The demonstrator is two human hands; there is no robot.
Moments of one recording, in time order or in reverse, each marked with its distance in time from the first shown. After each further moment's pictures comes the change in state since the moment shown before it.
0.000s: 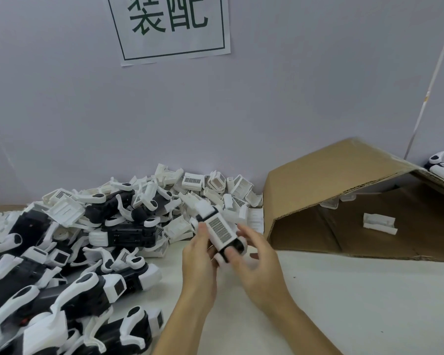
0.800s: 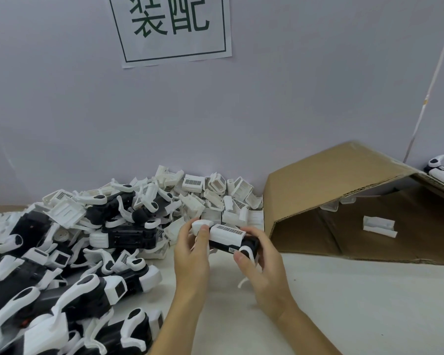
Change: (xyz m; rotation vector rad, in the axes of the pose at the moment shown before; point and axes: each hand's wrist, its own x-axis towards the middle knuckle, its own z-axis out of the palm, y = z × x) left_hand 0.002 0.007 -0.010 0.214 0.071 0.249; right_hand -0.004 -0.003 -0.008 0.223 0.002 -0.080
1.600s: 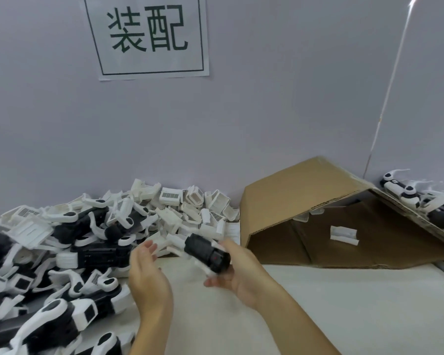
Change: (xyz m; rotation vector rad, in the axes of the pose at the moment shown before) left_hand 0.011 -0.003 -0.011 0.085 0.316 0.053; right_hand 0.040 -0.050 0.001 0.370 0.035 0.845
